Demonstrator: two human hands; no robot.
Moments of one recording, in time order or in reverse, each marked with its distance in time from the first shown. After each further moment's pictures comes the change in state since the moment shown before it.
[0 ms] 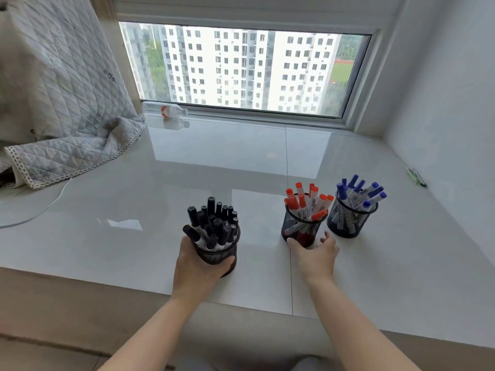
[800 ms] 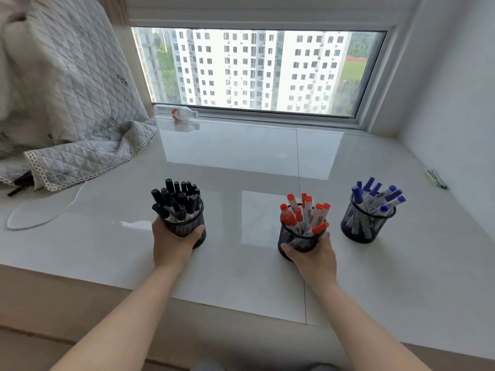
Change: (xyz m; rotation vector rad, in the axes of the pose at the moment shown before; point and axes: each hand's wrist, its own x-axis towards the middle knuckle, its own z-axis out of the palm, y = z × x) left_hand 0.083 -0.033 -0.038 0.017 0.264 -0.050; right_hand 0.002 0.001 0.018 -0.097 -0.111 -0.225
